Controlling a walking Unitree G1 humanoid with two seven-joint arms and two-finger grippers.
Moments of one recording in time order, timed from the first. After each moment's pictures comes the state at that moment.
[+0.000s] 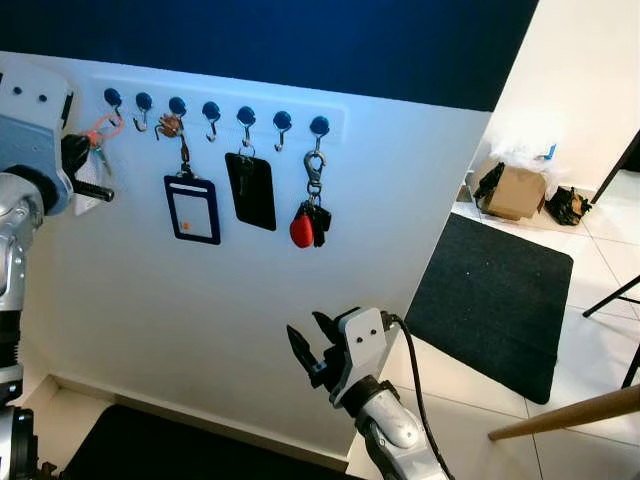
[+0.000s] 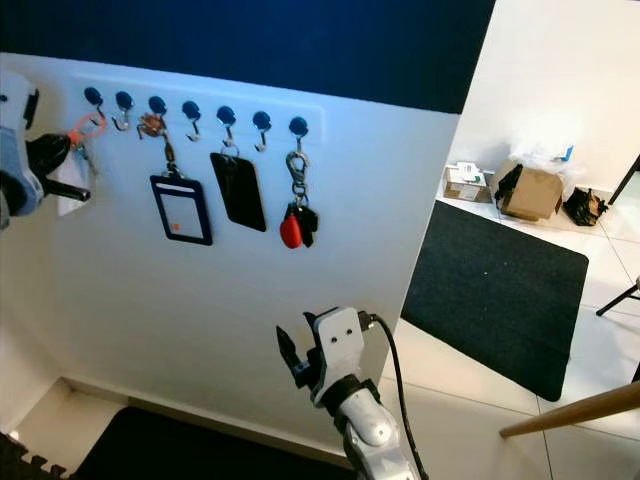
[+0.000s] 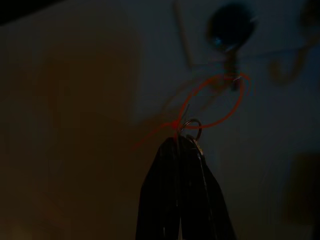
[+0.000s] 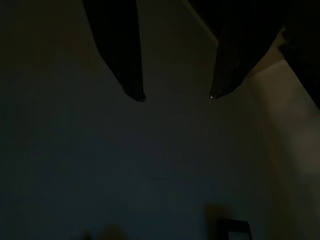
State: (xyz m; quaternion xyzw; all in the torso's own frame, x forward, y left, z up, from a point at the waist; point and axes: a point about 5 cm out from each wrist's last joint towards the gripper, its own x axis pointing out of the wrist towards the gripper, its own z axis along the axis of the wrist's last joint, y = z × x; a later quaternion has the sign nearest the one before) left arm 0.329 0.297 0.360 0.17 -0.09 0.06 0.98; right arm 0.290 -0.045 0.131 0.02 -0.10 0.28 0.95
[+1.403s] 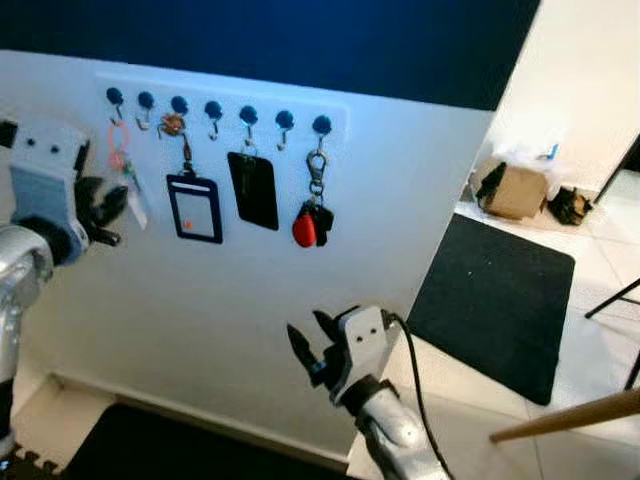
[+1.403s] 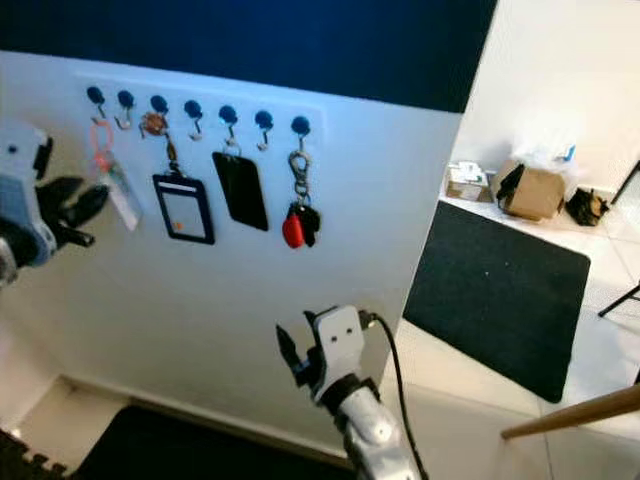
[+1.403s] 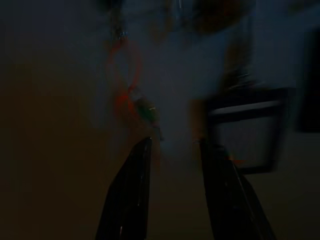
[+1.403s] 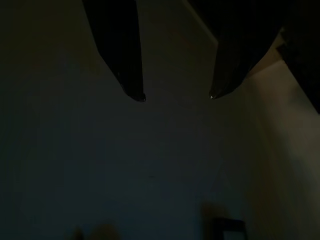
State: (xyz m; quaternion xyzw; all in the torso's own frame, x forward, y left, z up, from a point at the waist) left arm 0.279 0.249 0.331 0.14 -0.10 -0.10 0.98; right arm 0.291 -0.045 0.132 0.02 -0.10 0.28 0.95
